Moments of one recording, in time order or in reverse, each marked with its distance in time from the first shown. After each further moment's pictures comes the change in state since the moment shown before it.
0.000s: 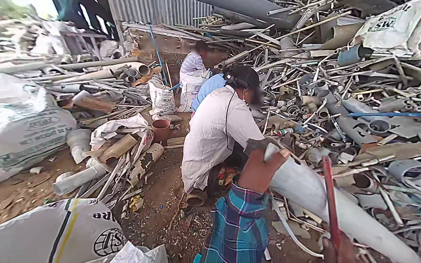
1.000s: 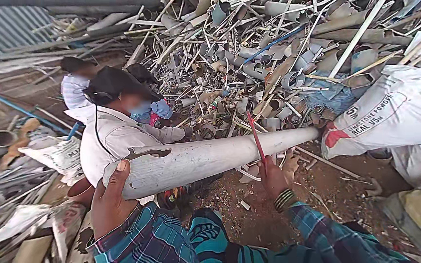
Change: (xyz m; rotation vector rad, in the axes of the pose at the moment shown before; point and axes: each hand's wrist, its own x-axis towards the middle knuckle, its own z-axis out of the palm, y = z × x) left_hand 0.000 -0.009 0.021 -0.033 0.270 0.273; right_hand 0.028 0.074 -0.001 0.188 -0.128 0.490
